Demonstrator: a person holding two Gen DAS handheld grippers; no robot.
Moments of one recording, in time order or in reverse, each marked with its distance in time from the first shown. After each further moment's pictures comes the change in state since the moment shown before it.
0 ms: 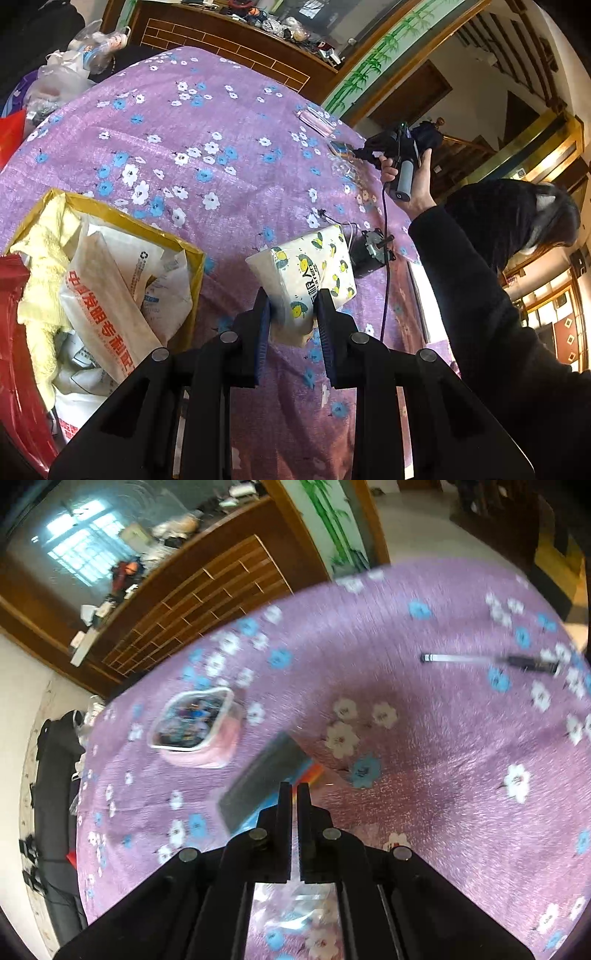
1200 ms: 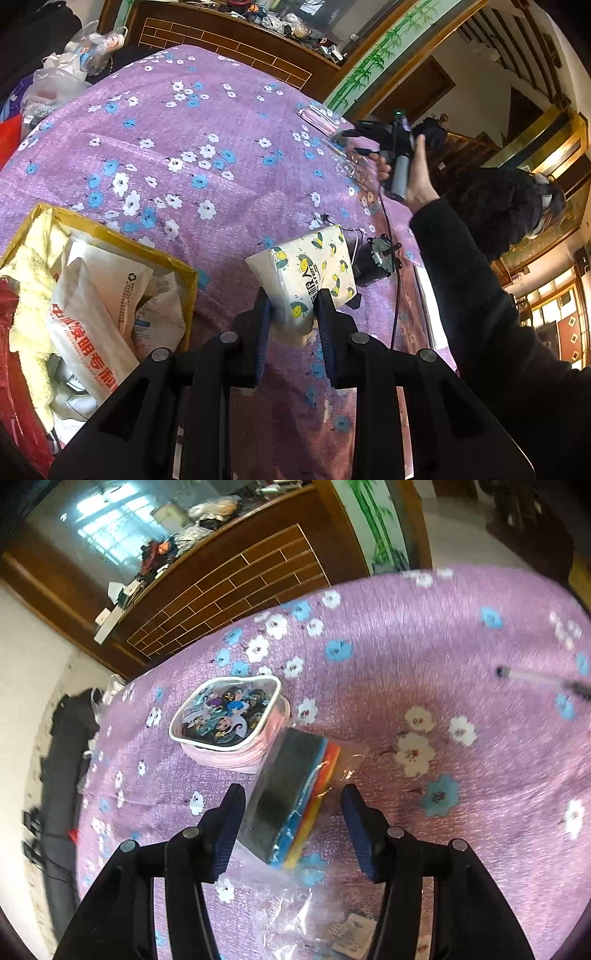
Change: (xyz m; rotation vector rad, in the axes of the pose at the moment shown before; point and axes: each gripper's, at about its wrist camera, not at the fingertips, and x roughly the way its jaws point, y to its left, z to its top) left arm 0.015 -0.001 0.013 0.003 0.018 0.013; right arm 0.003 0.036 0.005 -0.166 -0.060 0.015
